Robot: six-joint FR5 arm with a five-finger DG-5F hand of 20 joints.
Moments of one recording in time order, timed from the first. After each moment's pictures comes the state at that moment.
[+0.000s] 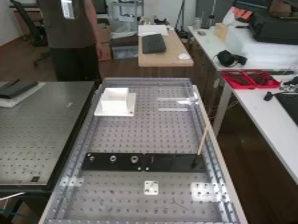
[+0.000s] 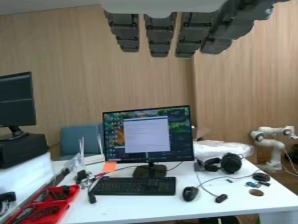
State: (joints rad) arm 1.55 -1.57 -1.60 -3.11 -1.60 -0.69
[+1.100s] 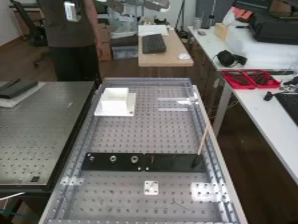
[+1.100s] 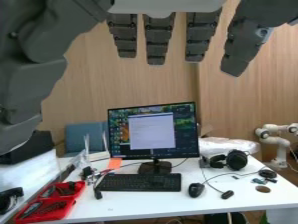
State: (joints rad) arm 1.57 -1.57 -1.62 -3.10 -1.59 -0.68
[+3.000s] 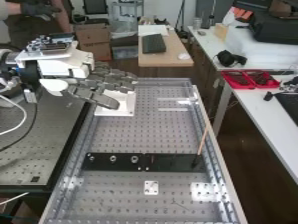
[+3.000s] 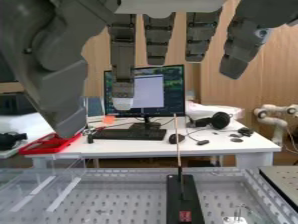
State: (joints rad) arm 1.24 -1.56 -2.03 -2.77 -1.98 -0.75
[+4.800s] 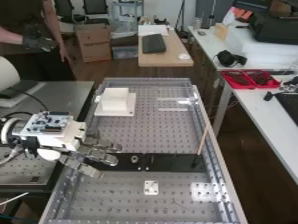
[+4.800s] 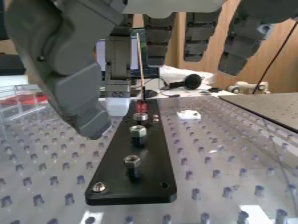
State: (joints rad) arm 1.12 -1.82 -2.26 -2.36 -1.99 -0.80
